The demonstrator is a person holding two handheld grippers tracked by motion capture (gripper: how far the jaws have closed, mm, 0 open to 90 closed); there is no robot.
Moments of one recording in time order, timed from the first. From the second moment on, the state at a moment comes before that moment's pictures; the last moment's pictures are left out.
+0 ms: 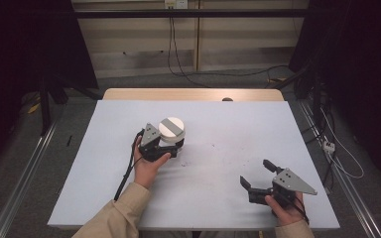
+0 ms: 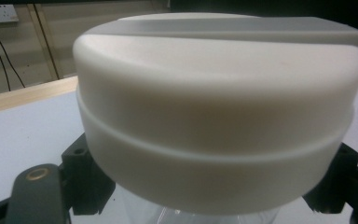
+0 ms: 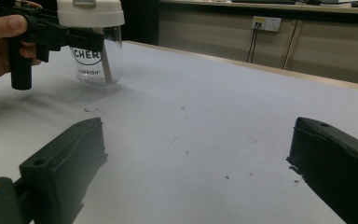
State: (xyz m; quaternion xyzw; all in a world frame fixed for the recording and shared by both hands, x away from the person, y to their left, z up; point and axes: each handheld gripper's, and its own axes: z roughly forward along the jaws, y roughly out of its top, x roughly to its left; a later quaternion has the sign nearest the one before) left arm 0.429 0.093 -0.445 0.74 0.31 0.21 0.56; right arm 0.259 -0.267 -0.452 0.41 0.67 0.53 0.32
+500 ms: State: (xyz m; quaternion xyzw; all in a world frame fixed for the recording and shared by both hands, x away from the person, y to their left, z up) left arm 0.439 0.080 -0.444 0.74 0.30 0.20 0.57; right arm 0.260 -0.267 -0.452 0.41 0.67 0.53 0.32
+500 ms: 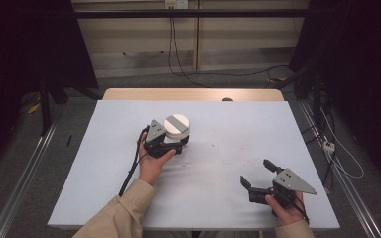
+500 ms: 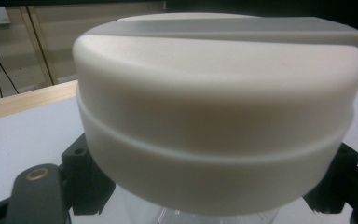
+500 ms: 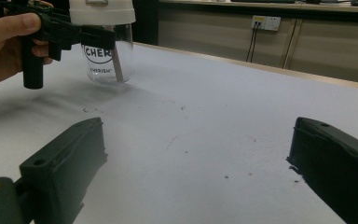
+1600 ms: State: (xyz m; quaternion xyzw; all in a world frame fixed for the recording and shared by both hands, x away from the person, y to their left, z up) left arm 0.451 0.057 -0.446 0.75 0.29 0.19 0.57; right arm 0.260 -0.268 -0.453 0.41 0.67 0.53 0.32
